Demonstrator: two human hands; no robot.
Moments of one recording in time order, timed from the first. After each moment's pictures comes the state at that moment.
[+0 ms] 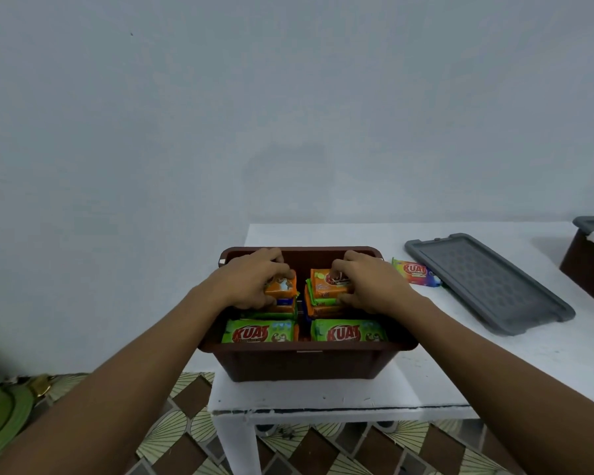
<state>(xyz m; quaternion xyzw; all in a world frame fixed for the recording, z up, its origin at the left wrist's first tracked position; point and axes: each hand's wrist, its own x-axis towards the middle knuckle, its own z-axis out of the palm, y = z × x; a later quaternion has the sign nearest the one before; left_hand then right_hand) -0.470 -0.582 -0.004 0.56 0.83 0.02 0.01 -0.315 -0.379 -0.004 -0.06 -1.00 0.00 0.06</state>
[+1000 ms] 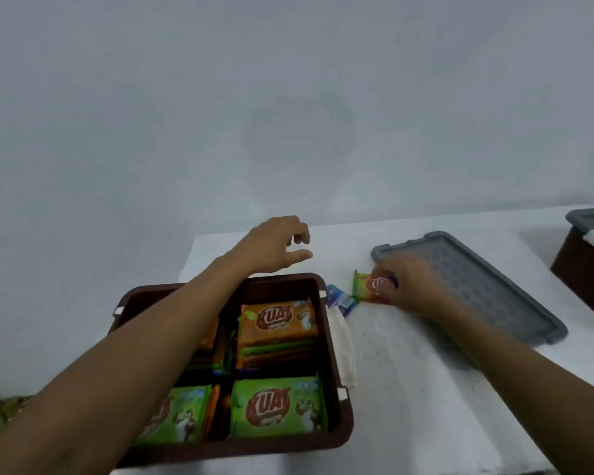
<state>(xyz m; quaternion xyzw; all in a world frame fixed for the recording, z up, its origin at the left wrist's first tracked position) -0.502 -0.383 0.005 0.57 0.80 0.18 0.01 -0.296 -0.180 -0.044 -0.16 -0.98 0.12 0.09</state>
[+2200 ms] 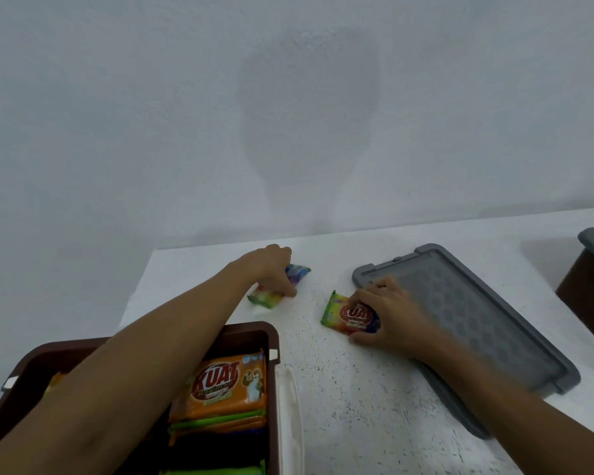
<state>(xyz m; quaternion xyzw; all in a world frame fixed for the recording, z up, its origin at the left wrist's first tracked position) -0.528 -0.271 -0.033 0.42 0.88 -0.03 0.21 -0.307 -0.130 -0.082 -0.11 -0.98 0.16 0.03</state>
